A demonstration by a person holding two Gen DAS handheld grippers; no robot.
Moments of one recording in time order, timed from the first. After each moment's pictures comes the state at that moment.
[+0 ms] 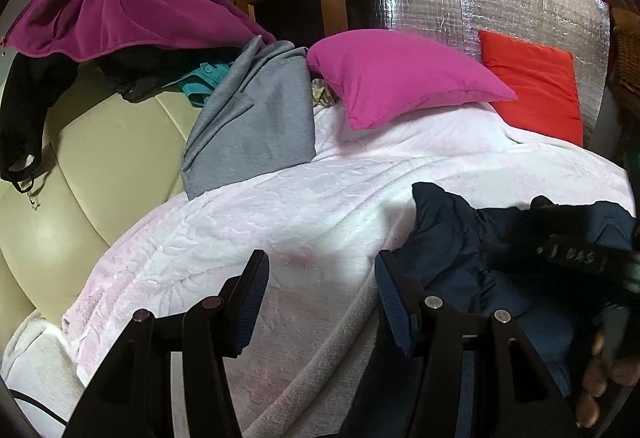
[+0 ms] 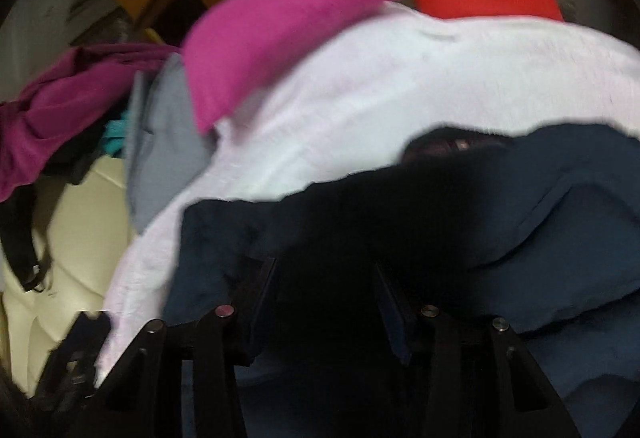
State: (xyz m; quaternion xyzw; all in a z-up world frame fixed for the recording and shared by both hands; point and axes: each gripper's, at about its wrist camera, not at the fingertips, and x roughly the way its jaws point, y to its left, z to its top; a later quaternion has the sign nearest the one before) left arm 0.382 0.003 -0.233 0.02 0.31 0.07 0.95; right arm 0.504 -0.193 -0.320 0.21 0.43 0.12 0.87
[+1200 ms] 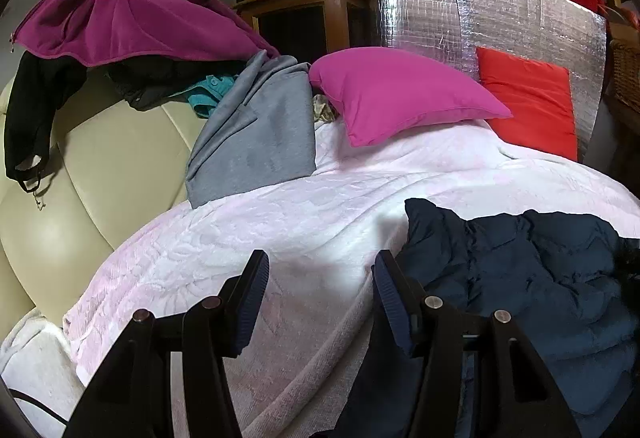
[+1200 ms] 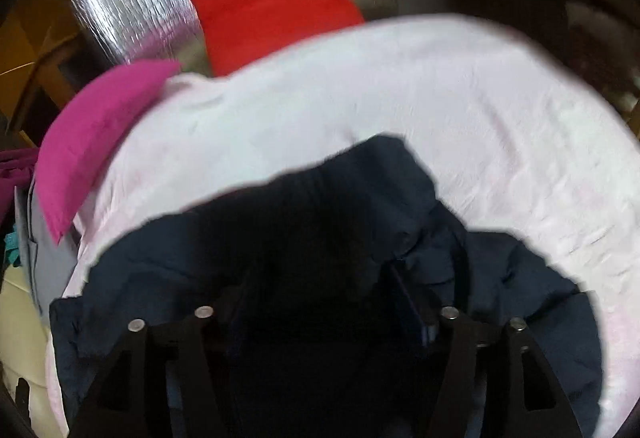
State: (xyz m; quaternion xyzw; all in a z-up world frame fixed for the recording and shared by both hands) left arm 0.367 0.003 -0.221 0.01 0.29 0.07 0.95; right arm 0.462 -0.390 -0.328 0.27 0.42 -0.11 0.86
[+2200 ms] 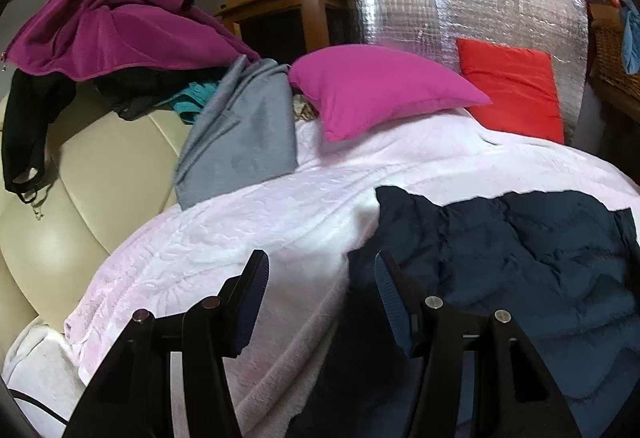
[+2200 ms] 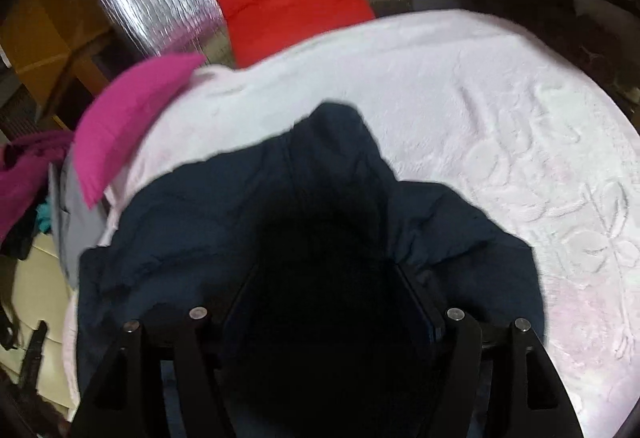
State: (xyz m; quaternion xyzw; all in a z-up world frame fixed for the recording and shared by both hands) left arm 0.352 -0.022 -0.223 0.04 0.30 0.04 0.95; right arm 0.371 -0.422 -0.302 0.27 0.40 -0.05 0.87
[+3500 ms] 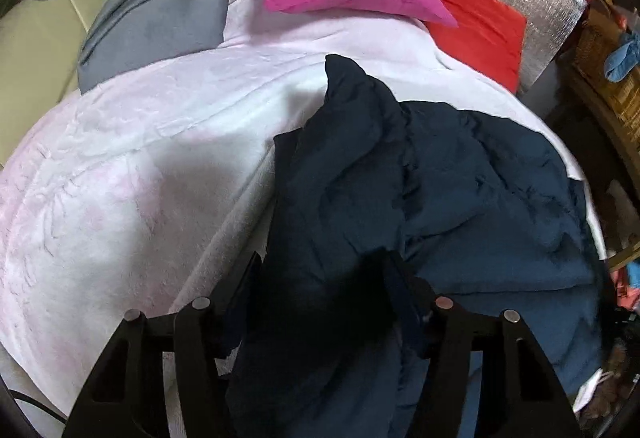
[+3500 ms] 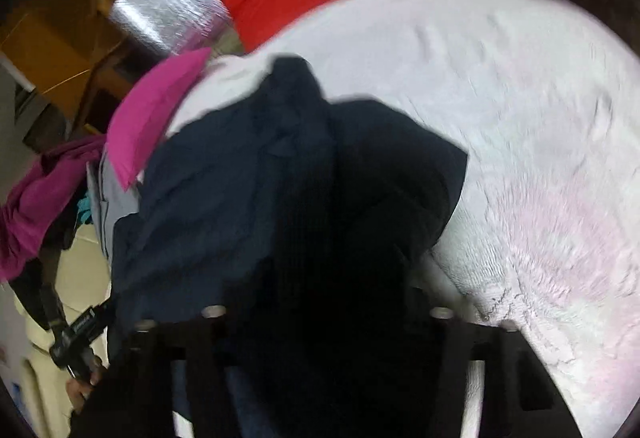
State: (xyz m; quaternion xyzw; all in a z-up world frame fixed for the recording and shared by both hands) left arm 0.395 -0.012 -0.288 -0.07 0.47 -0.09 0.87; right arm 0.296 -0.440 -0.322 0.30 0.40 0.01 0.87
